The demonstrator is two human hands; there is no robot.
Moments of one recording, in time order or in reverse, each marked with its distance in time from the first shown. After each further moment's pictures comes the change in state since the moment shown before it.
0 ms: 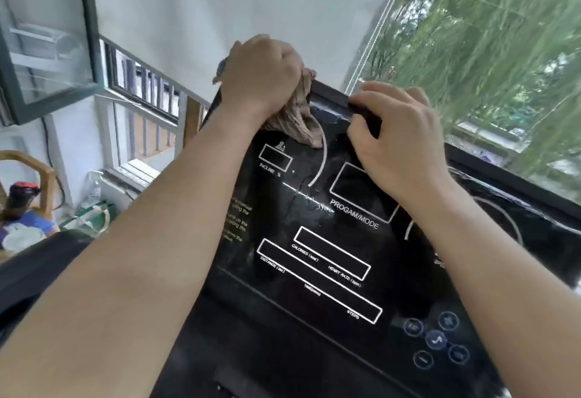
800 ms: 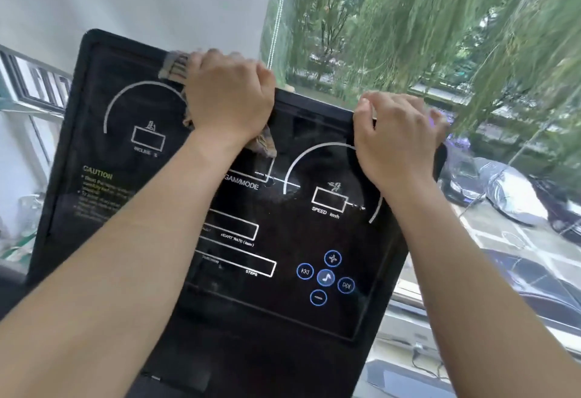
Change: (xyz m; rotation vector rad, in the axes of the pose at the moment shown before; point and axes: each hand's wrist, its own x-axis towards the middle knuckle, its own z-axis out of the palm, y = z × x) left_hand -0.064 0.119 0.068 0.354 0.091 0.146; right_hand -0.069 0.121 -0.062 -0.189 0.121 0.400
